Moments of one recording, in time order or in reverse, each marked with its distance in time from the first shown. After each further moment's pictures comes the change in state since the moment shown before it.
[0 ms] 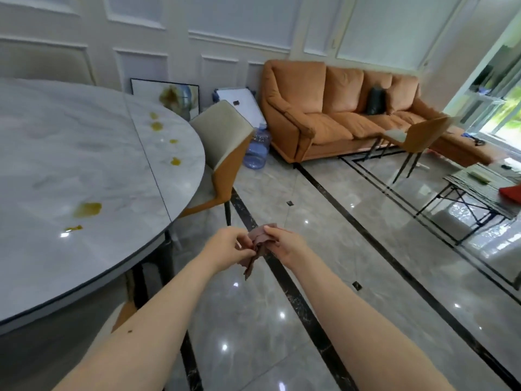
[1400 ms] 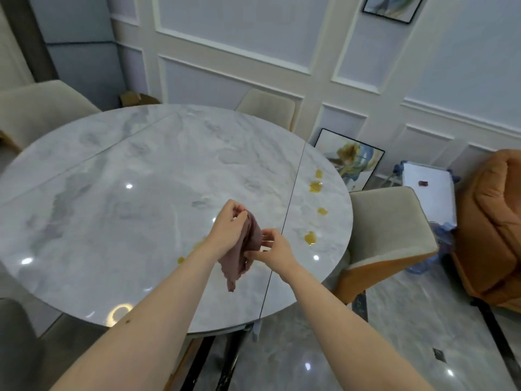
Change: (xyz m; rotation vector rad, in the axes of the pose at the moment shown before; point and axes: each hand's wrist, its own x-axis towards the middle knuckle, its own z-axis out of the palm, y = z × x) left_hand 0.113 -0.127 -0.252 -0.383 1.086 -0.404; right_hand 0.247 -0.017 0.318 -0.892 -0.847 -0.419
